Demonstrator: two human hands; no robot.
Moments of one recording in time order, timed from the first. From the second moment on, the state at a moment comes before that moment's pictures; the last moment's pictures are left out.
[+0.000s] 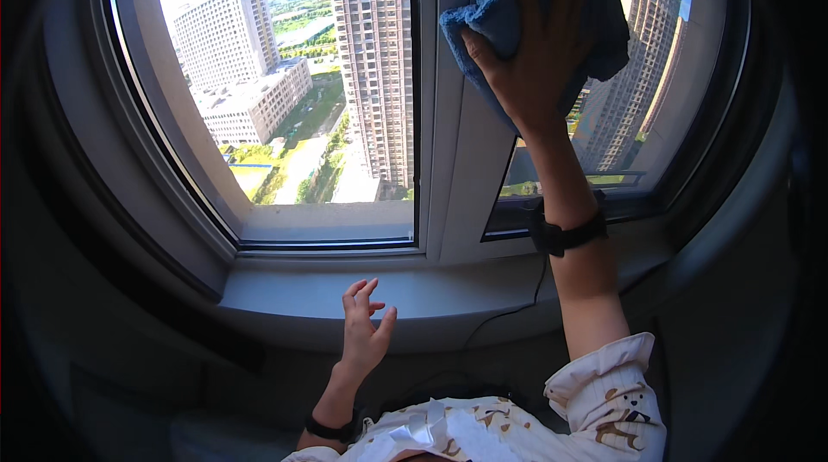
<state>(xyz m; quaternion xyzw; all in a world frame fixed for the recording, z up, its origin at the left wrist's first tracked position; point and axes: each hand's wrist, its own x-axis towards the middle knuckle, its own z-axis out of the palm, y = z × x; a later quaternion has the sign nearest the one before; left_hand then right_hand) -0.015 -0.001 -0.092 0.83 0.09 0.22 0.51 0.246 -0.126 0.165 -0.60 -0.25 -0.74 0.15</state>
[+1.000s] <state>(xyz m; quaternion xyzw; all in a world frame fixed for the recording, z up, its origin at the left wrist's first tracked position) -0.001 -0.019 -0.132 0.81 0.09 0.17 0.55 0.301 -0.271 -0.006 -0.71 -0.13 -0.64 0.25</state>
